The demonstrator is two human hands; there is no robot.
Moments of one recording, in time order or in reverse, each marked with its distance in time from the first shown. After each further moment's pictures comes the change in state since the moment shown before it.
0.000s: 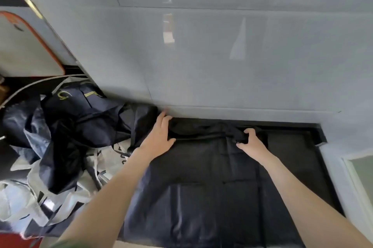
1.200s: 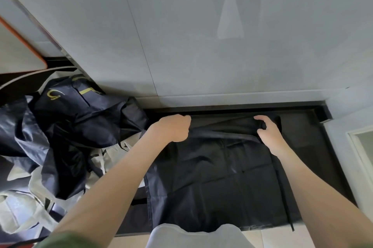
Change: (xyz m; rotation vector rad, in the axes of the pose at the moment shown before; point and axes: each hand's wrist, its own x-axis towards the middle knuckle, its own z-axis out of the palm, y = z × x) left_hand 0.020 0.045 -0.053 0.337 -0.620 0.107; right_hand 0.001 0.019 0.012 0.254 0.249 0.077
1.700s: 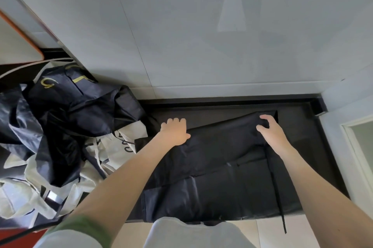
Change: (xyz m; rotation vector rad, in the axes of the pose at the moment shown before) left_hand 0.038 0.013 0.071 -0.008 0.066 -0.216; right_hand -0.020 0.021 -0.022 -0.073 -0.003 0.007
